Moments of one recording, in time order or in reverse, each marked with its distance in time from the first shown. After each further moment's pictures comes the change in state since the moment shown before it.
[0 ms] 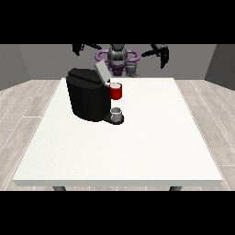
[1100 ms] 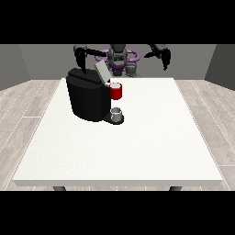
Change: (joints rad) left arm 0.183 -0.003 -0.209 -0.473 0.198 0.026 0.151; right arm -0.280 -0.044 -0.140 0.213 -0.145 0.031 0.078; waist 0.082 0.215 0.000
